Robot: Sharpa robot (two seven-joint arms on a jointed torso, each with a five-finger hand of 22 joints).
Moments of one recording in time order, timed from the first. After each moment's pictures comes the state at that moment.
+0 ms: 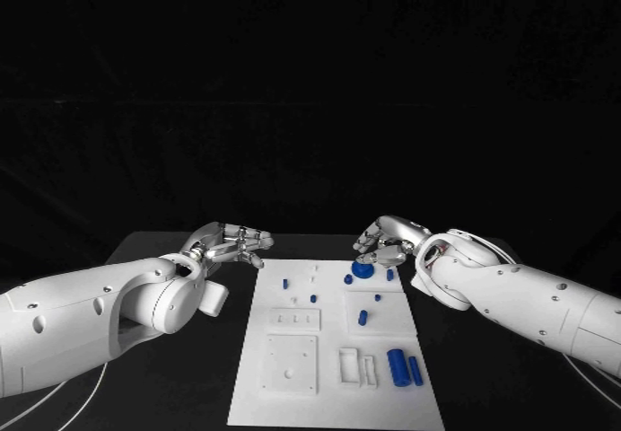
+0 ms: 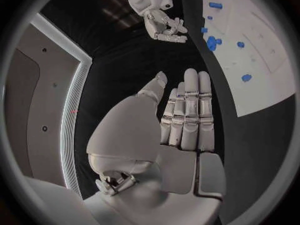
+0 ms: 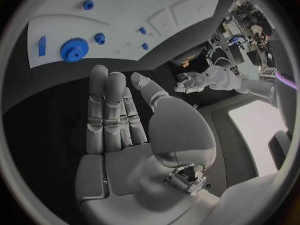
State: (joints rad) left arm 1.38 -0.86 -0.22 1.50 -0.10 -0.37 0.25; left_hand 1.39 -0.05 0.17 -0.02 0.05 1.05 0.13 0.07 0.07 1.21 0.08 0.06 0.06 1.27 0.01 0.57 0.25 0.07 1.02 -0.01 0.63 0.40; right arm 1.15 -0.67 0.12 1.19 -1.42 -0.27 0.07; right_hand 1.24 -0.07 0.32 -0.27 0.35 1.11 0.11 0.06 0.06 1.18 0.08 0.06 0.06 1.47 -0.03 0.78 0.58 0.15 1.28 -0.03 0.77 0.51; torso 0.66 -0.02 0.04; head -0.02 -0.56
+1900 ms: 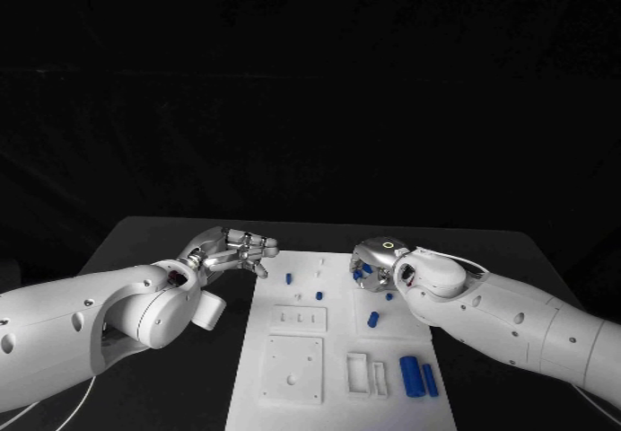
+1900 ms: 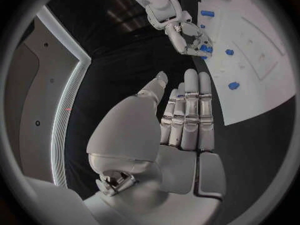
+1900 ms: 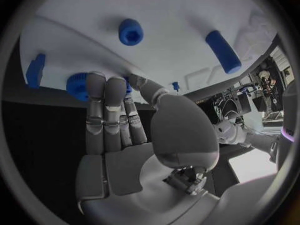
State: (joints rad) left arm 1.42 -0.89 -0.21 1.59 -0.15 -0.33 0.24; left_hand 1.38 -0.06 0.17 -0.03 0.05 1.04 0.13 0.07 0.07 1.20 0.09 0.06 0.06 1.27 0.01 0.59 0.22 0.07 1.01 -0.01 0.65 0.41; right arm 1.14 -0.59 0.12 1.16 -1.86 -0.20 -0.11; right_hand 1.28 -0.15 0.53 -0.23 0.21 1.12 0.11 0.06 0.06 1.16 0.08 0.06 0.06 1.44 -0.01 0.92 0.47 0.14 1.39 -0.03 0.64 1.01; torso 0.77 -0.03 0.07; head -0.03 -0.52
